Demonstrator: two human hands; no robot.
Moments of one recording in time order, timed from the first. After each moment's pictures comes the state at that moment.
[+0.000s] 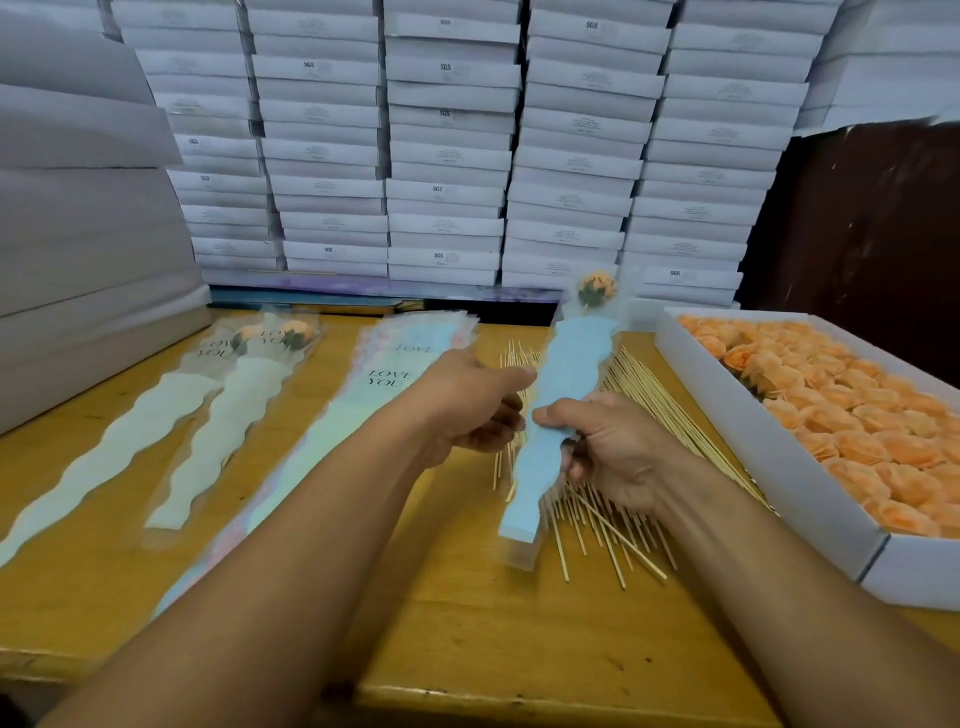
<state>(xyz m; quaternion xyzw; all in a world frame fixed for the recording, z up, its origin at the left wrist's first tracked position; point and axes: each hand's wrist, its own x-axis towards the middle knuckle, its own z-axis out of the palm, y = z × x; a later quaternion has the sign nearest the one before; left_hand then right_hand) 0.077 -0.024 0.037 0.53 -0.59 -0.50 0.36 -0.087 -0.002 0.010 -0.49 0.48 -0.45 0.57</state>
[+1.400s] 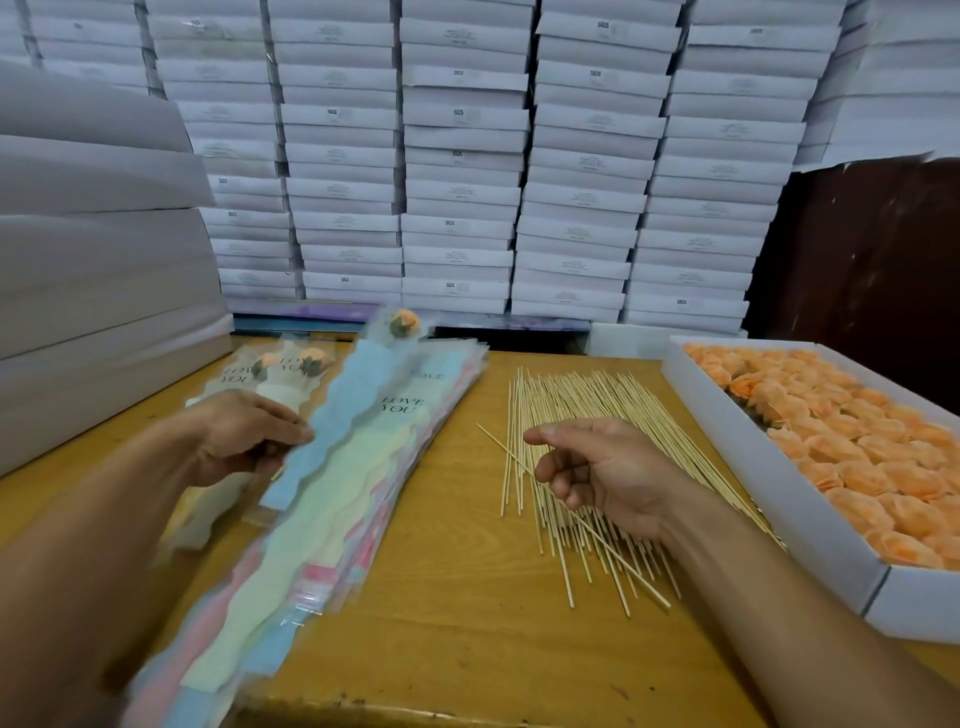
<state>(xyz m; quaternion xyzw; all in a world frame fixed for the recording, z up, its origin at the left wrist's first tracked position) 0.280 -0.053 0.021 0.65 -0.50 -0.44 0.35 -0.097 -0.010 0.006 -0.54 0.43 -0.42 0.59</state>
